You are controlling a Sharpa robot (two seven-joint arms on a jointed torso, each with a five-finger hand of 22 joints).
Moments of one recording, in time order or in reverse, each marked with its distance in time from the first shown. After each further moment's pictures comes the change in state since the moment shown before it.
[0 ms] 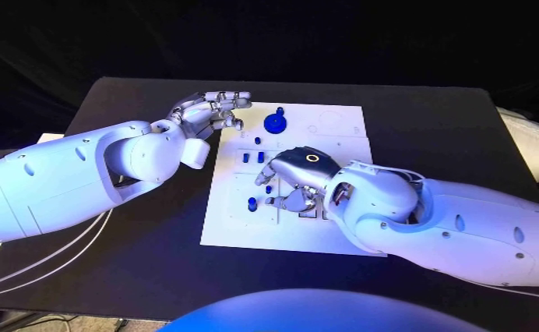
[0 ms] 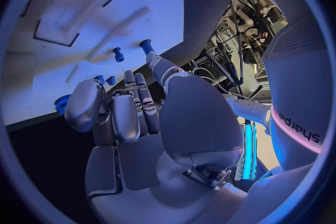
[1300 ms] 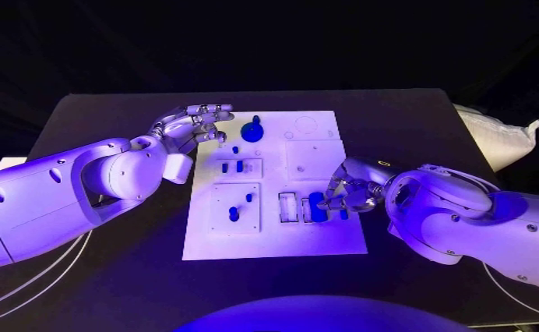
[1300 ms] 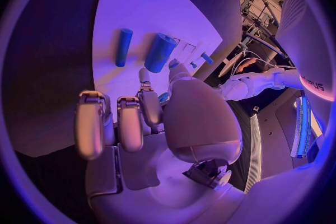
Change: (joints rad) left arm -0.005 -0.007 -0.010 0.003 -0.004 0.004 -0.003; left_hand 0.004 0.004 0.000 0.000 0.000 0.000 0.000 0.000 0.000 0.000 0.000 0.000 0.000 0.000 0.000 0.000 -0.002 0.000 0.000 0.000 0.000 -0.001; right arm 0.015 -0.340 -0.035 0.136 0.295 -0.007 -0.301; right_hand -0.110 0.058 -0.405 0.251 0.160 0.022 -0.036 0.153 0.067 0.393 -0.082 1.222 1.238 0.000 -0.061 0.153 0.153 -0.026 0.080 -0.056 0.181 0.281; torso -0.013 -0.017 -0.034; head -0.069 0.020
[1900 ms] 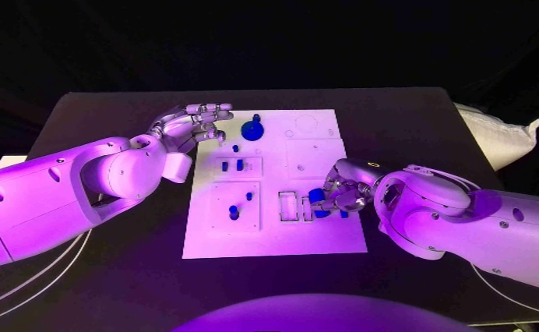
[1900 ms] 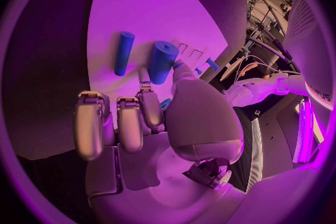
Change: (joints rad) left arm -0.001 -0.002 0.000 -0.001 -0.001 0.001 -0.002; left_hand 0.000 0.000 0.000 0.000 0.000 0.000 0.000 0.000 0.000 -0.004 -0.004 0.000 0.000 0.000 0.000 0.000 -0.001 0.000 0.000 0.000 0.000 0.000; right arm -0.024 0.067 0.005 -0.069 -0.033 0.016 -0.013; right_hand 0.004 0.012 -0.011 0.000 0.005 -0.006 -0.001 0.008 0.008 0.003 0.000 0.002 0.003 0.000 0.000 0.000 0.000 -0.013 0.000 0.000 0.004 0.004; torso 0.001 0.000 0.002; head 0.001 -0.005
